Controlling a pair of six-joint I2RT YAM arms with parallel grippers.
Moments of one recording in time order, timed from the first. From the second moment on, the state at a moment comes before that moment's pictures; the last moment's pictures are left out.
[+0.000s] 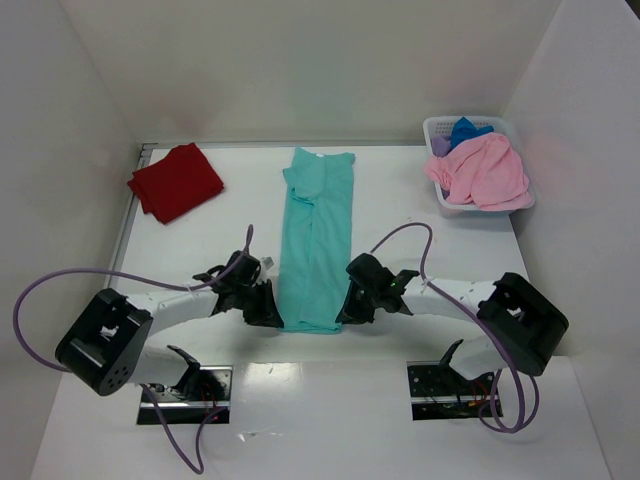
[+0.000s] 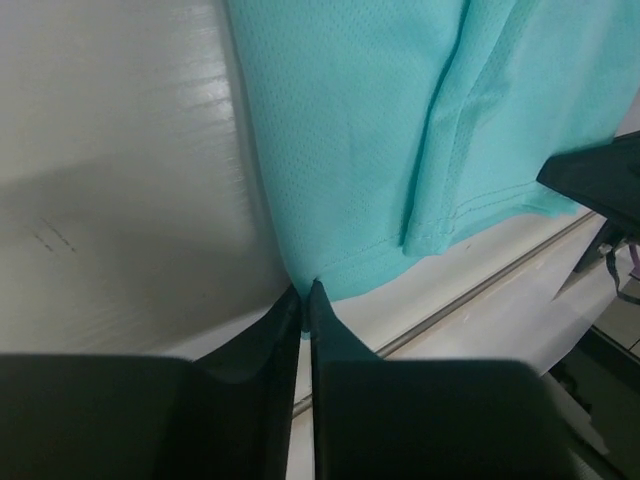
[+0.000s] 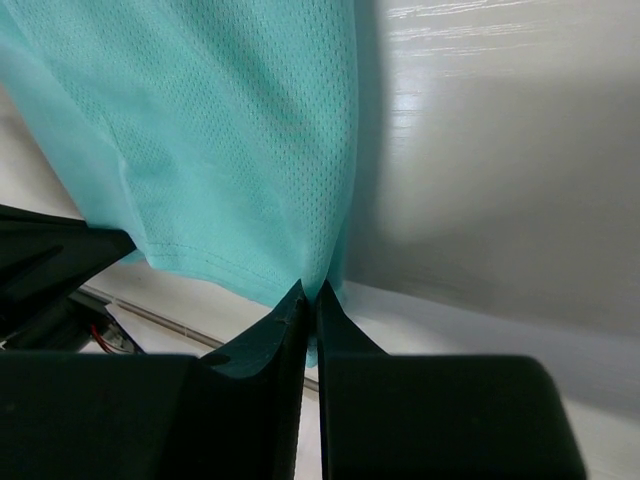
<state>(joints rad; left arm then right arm) -0.53 1.34 0.48 -0.22 0.42 -0.71 0.82 1.41 0.59 -0.22 -0.14 1.15</state>
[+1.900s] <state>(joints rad) -0.26 2.05 1.56 -0.45 0.56 -0.41 0.32 1.95 1.39 -0.27 -0.33 0.82</state>
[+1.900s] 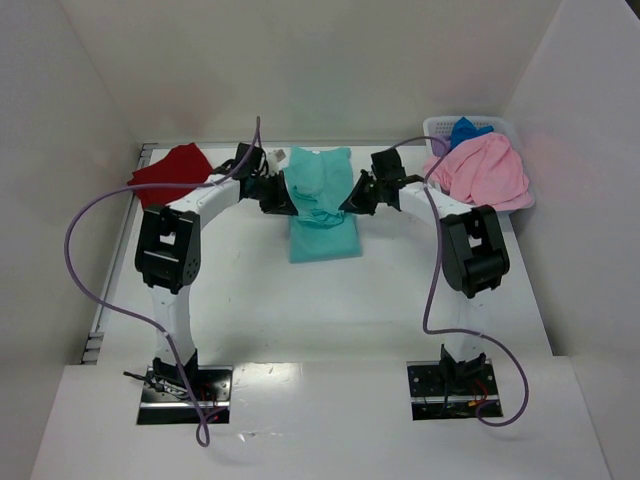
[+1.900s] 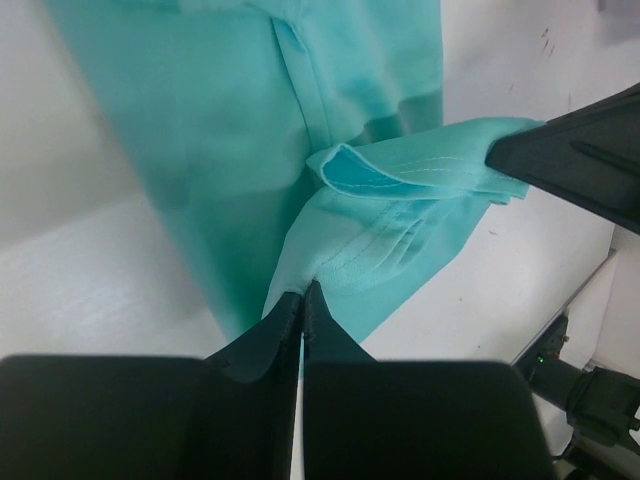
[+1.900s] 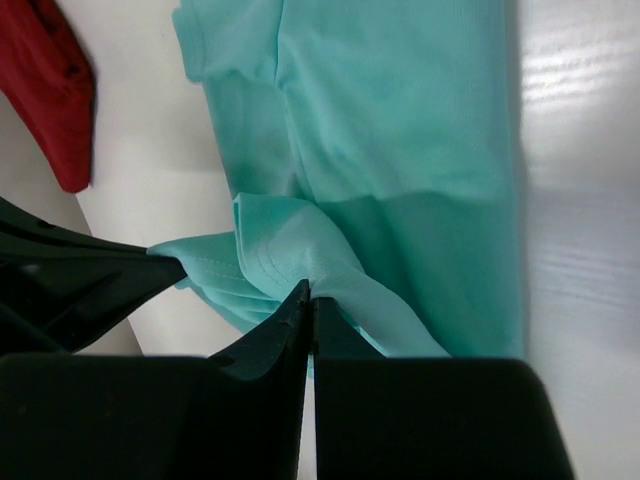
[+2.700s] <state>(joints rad) -0.23 2.19 1.69 -0.44 0.59 -0.39 0.27 2.12 1.53 -0.27 -0.35 0.75</state>
